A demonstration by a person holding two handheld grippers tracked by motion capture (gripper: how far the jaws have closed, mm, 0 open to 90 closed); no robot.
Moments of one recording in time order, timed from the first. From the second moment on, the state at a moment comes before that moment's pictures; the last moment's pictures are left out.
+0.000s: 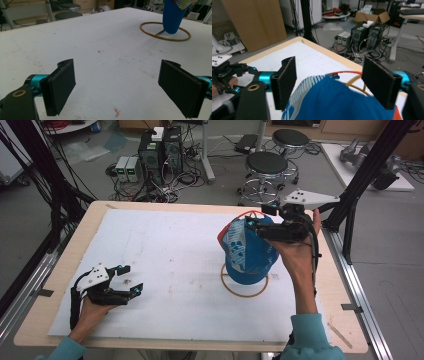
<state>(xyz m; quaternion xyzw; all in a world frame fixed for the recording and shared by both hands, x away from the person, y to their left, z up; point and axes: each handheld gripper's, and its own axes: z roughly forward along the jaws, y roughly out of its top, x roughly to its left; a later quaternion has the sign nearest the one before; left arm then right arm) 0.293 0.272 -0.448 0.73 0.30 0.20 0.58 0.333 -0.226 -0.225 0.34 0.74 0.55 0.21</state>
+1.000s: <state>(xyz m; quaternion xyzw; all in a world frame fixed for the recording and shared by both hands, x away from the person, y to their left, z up) 0.284 0.279 -0.450 0.69 0.31 0.23 0.61 0.244 -0.285 -0.309 0.32 0.68 0.61 0.24</state>
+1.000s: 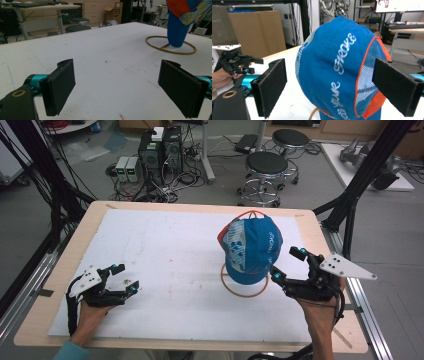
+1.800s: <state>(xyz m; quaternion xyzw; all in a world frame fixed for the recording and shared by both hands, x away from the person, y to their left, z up) 0.279 0.281 -0.451 0.68 0.30 0.25 0.62 0.227 -0.288 -0.413 0.35 0.64 0.62 0.29</state>
